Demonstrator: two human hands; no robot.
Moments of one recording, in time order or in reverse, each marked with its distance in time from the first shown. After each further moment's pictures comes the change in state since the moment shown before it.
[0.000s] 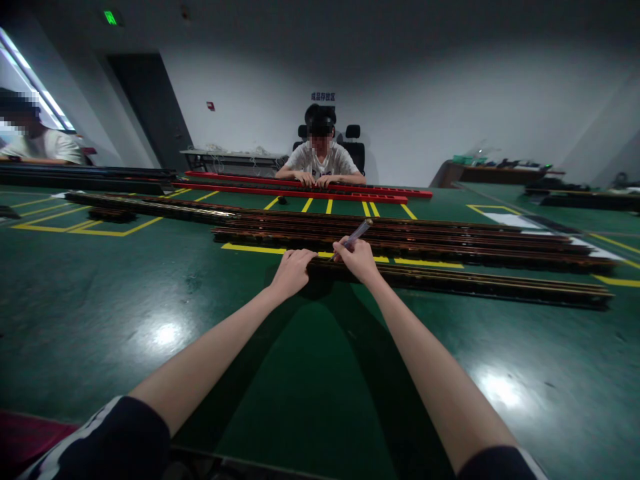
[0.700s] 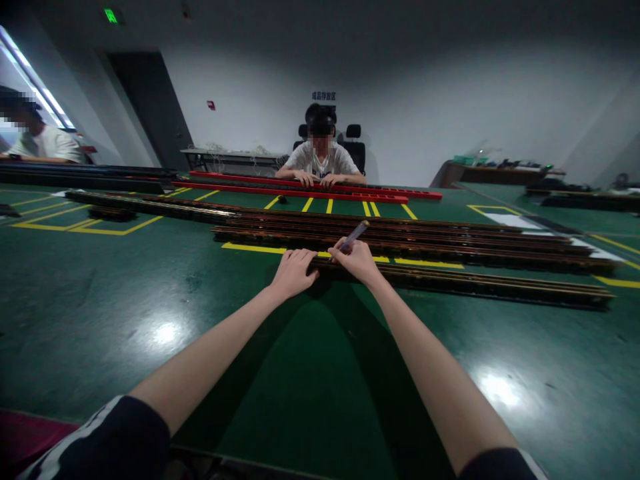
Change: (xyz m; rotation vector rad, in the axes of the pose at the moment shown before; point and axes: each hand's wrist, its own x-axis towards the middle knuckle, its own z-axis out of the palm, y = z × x) left_hand 0.000 0.001 0.002 0.107 0.007 0.005; right_hand -0.002 -0.006 0.000 -0.026 -0.044 -0.019
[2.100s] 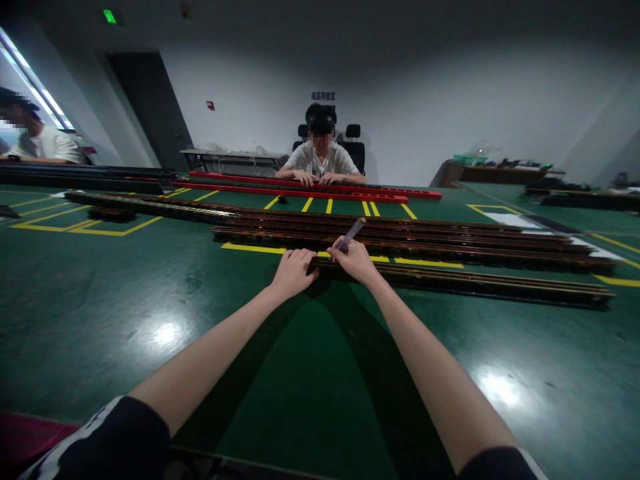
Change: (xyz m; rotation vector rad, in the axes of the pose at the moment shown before) left_hand 0.001 0.001 0.001 0.016 0.004 -0.009; right_hand 0.001 0.003 0.002 -0.029 -0.037 -0.033
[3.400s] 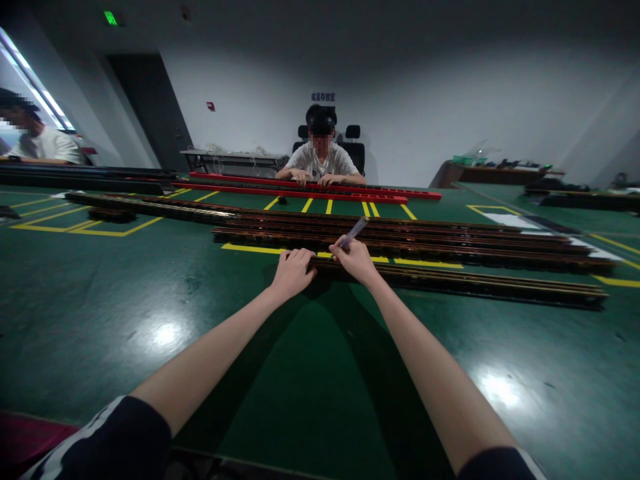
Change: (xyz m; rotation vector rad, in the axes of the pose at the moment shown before) left_hand 0.000 0.000 0.002 0.016 0.027 -0.030; right_hand 0.001 0.003 0.000 0.019 0.058 0.026
